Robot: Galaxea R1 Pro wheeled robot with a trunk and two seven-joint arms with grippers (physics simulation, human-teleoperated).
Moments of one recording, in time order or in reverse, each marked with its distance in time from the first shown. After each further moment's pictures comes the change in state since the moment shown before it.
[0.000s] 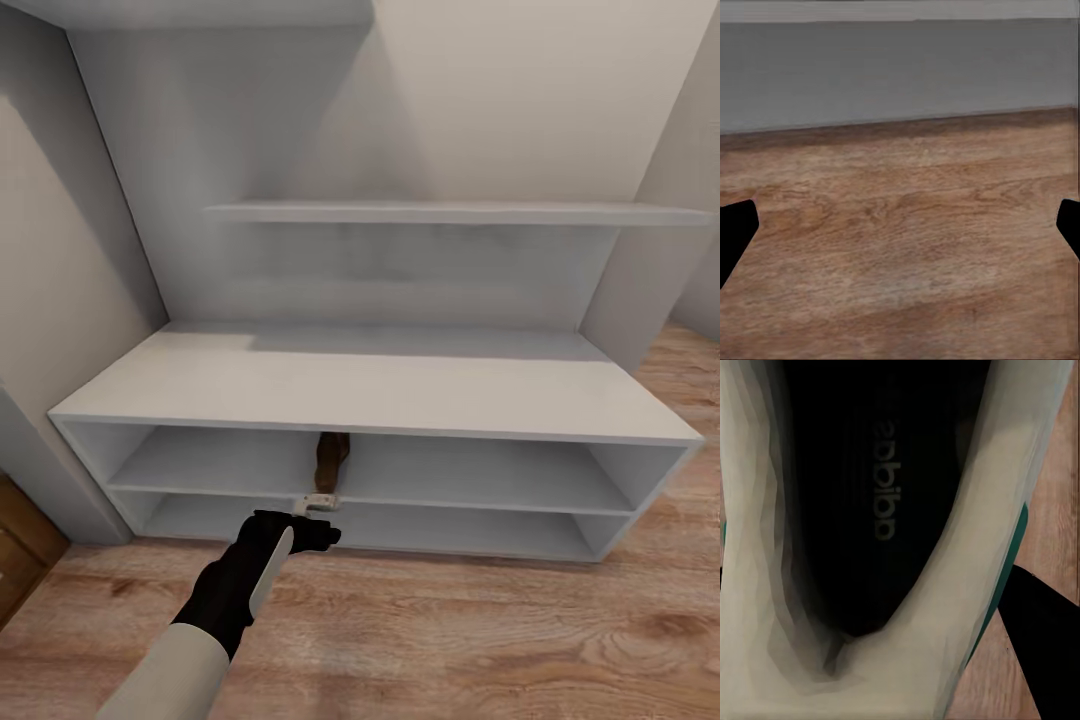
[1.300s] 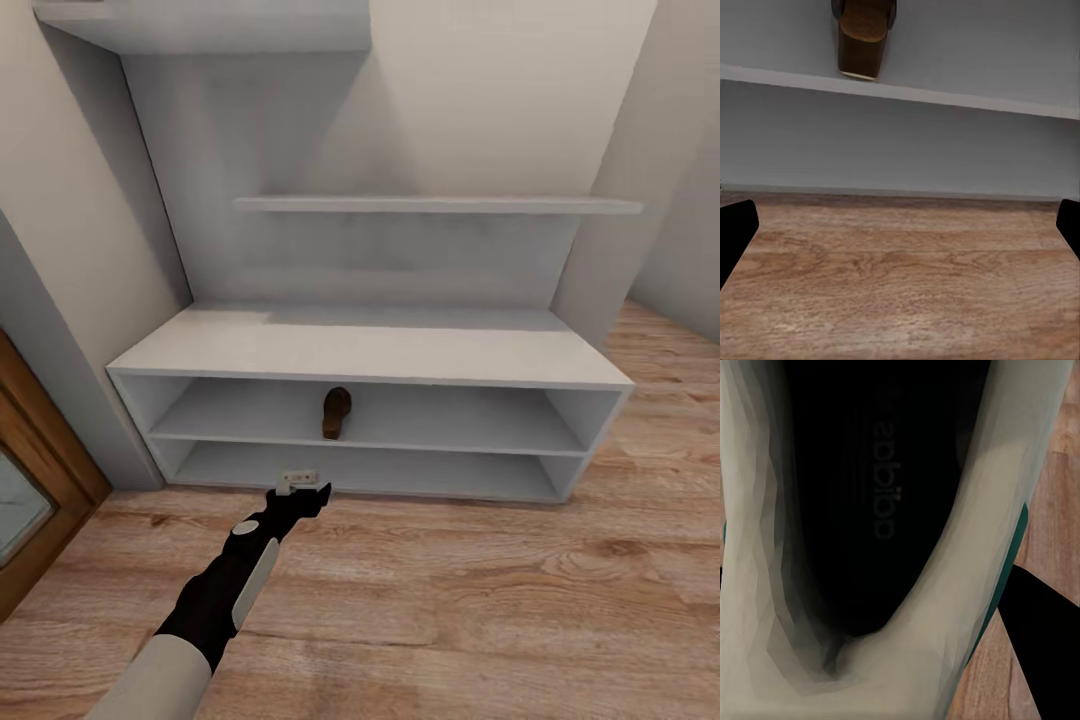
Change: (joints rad) left arm 0.026 0.055 -0.003 0.030 0.087 -0.564 -0.025; right arm 0.000 0.003 0.001 0.000 -0.003 -0.001 0.000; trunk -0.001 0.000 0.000
